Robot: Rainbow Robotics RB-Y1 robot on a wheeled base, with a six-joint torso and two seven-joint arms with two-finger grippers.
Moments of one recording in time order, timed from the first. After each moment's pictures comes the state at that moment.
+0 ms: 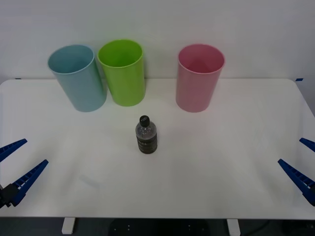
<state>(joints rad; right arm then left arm) 0.35 -0.40 -0.52 -1.66 0.96 -1.22 0.00 0.35 0.40 0.52 -1.66 -0.96 -1.22 0.00</state>
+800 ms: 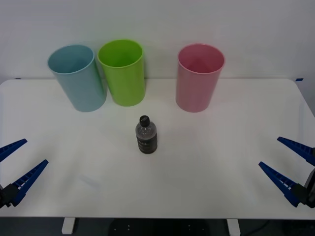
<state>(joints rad) 0.33 -0.42 -0.41 -1.69 0.96 -1.23 0.02 0.35 0.40 0.52 -1.66 -0.96 -1.22 0.00</state>
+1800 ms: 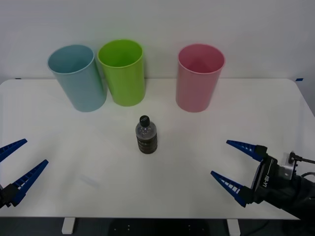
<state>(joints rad) 0.18 -0.42 -0.12 -1.57 1.00 -1.19 0.24 0.35 0.40 0.52 -1.66 -0.96 -1.22 0.00</state>
